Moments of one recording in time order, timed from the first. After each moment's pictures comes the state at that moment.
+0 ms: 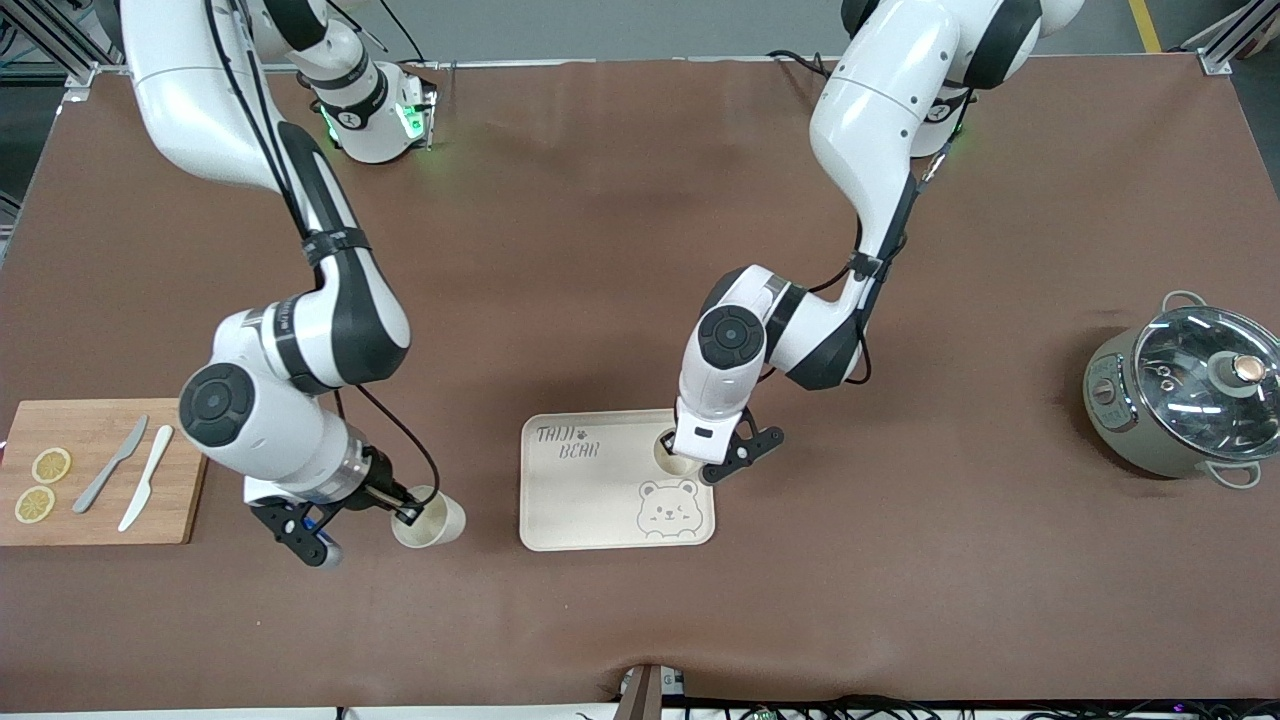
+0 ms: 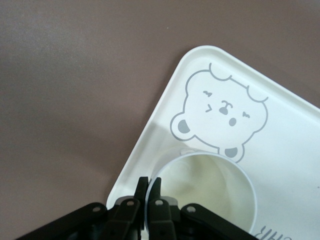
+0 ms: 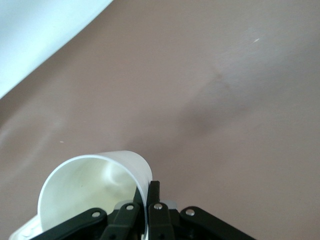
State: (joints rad) left arm -0.68 0.88 0.09 -1.28 -0.07 2.28 -1.12; right arm 0.29 0.72 -0.03 -1.24 0.12 2.14 0.85
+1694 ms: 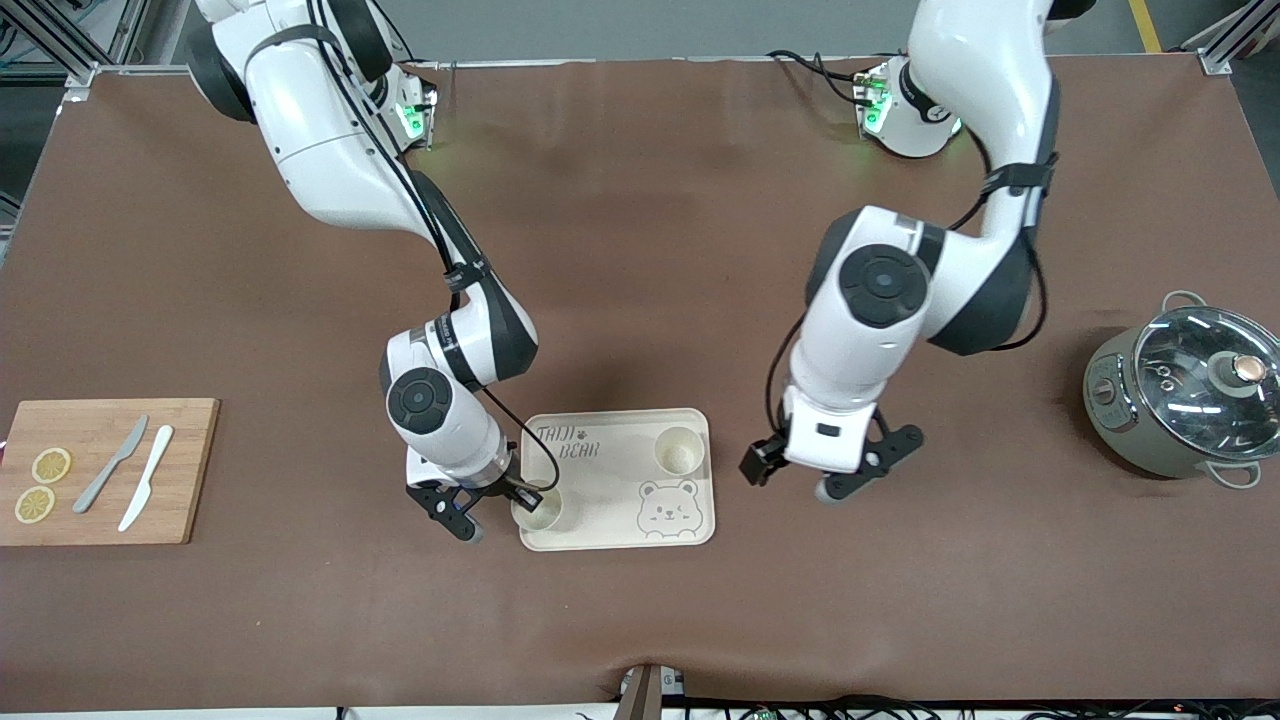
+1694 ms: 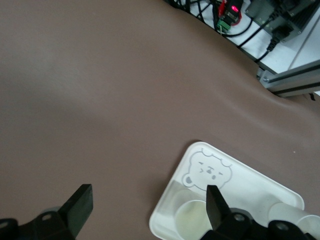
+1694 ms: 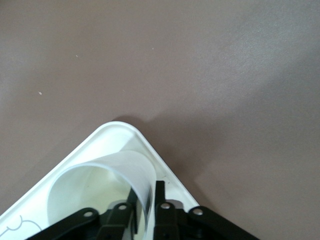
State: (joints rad) left arm -0.58 0.61 0.19 -1.24 -0.07 2.04 -0.96; right arm 0.45 0.89 -0.04 -1.26 0.09 2.34 1.03
